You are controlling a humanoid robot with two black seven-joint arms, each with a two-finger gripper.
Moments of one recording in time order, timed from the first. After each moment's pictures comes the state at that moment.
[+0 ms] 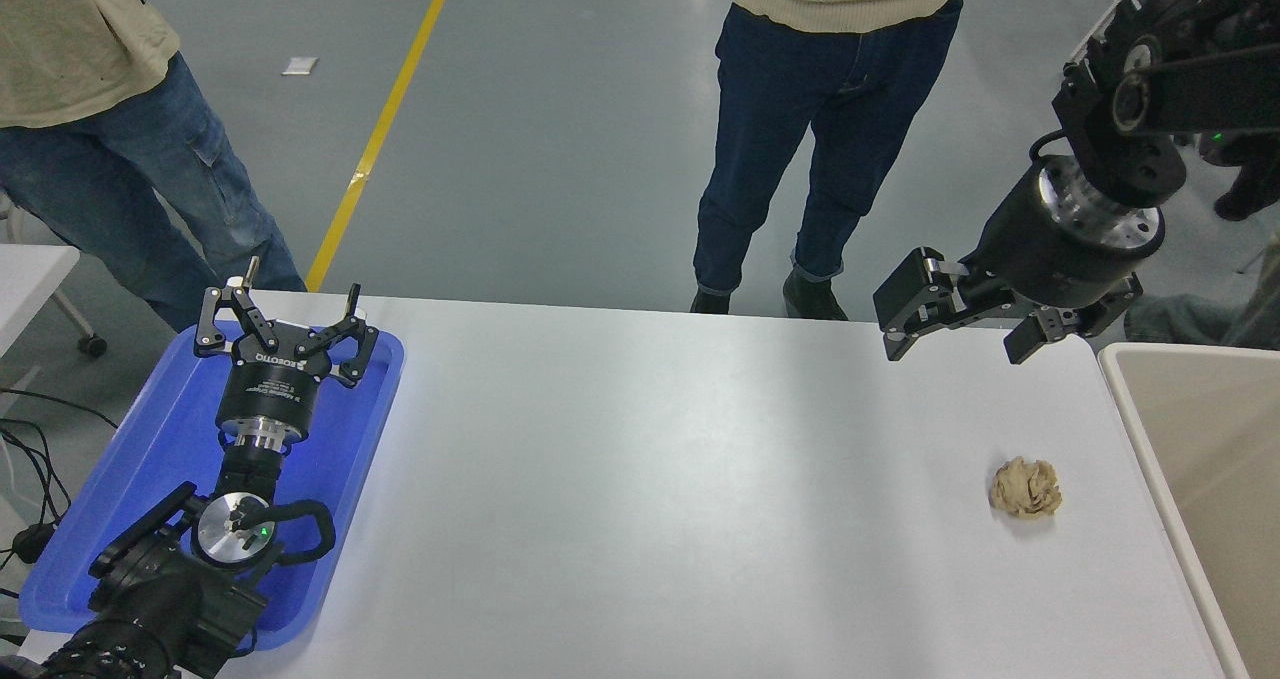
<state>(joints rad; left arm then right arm) -0.53 0.16 -1.10 -0.44 -0.08 -0.77 -0.38 2.38 -0.17 -1.44 1.49 -0.04 0.74 0.12</state>
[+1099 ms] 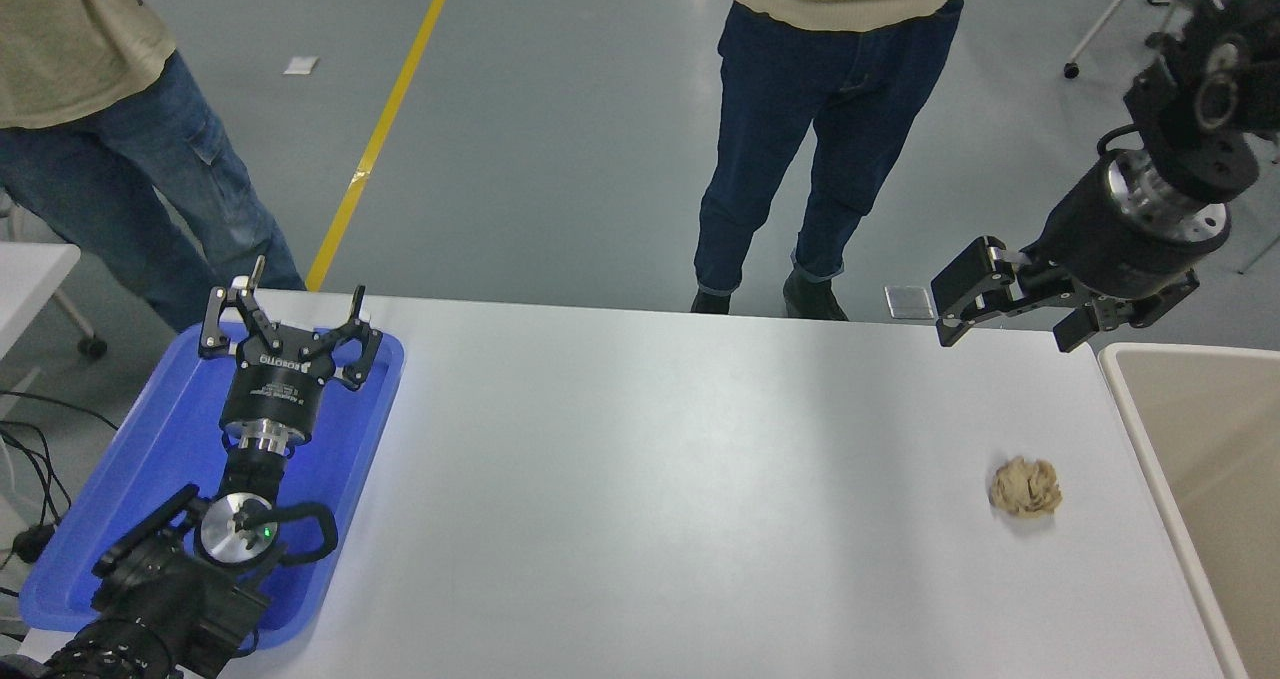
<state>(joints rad) -0.53 0.16 -1.10 -0.44 -0.08 -0.77 -0.38 2.15 -0.41 -1.35 1.31 -0.31 0.70 0.13</state>
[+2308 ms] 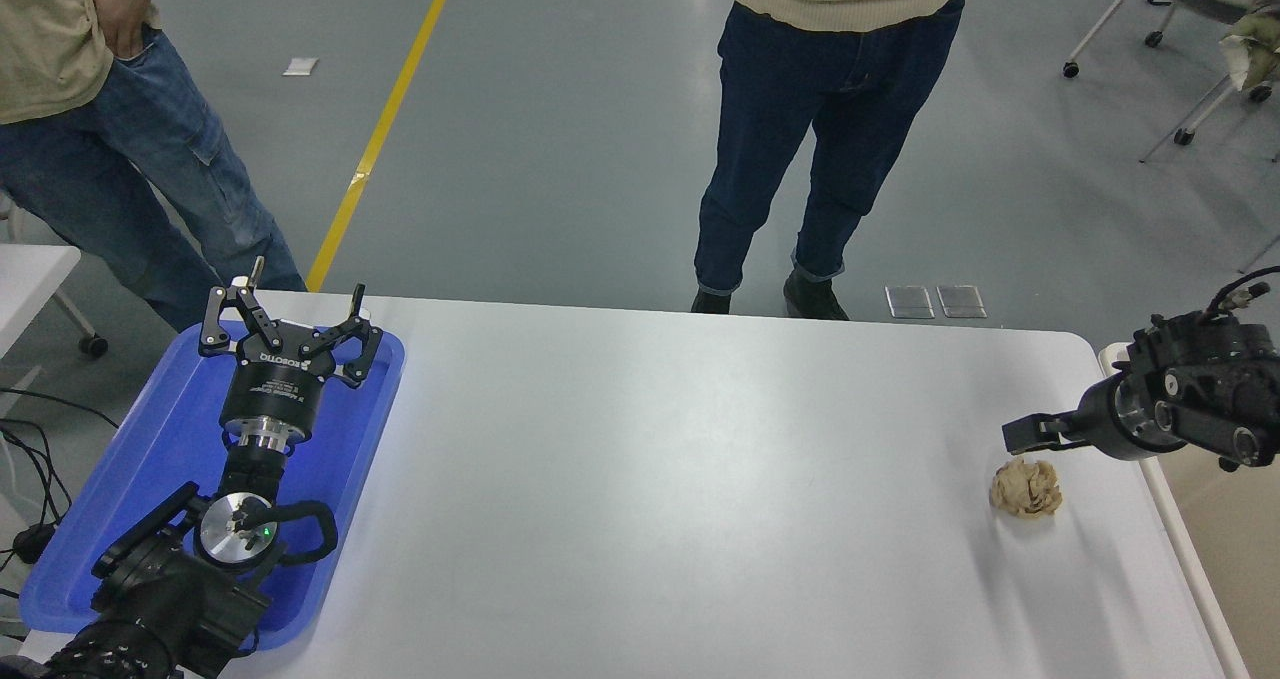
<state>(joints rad) -0.53 0.16 -1.10 -0.44 -0.08 -0.77 -0.38 1.16 -0.50 -0.80 0.68 -0.85 0.35 0.13</state>
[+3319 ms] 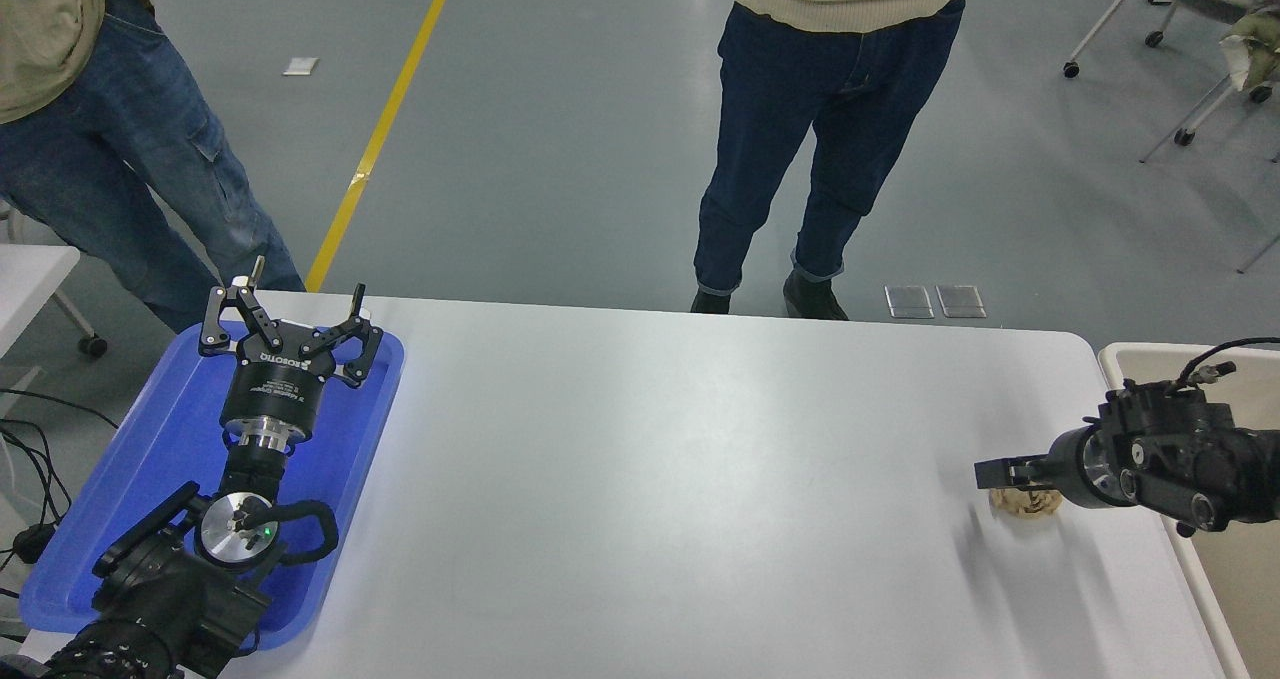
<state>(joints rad) -0.53 0.16 -1.10 -0.44 -0.08 -0.77 -0.38 1.01 -0.45 -0.72 0.63 -0.85 0.21 0.12</state>
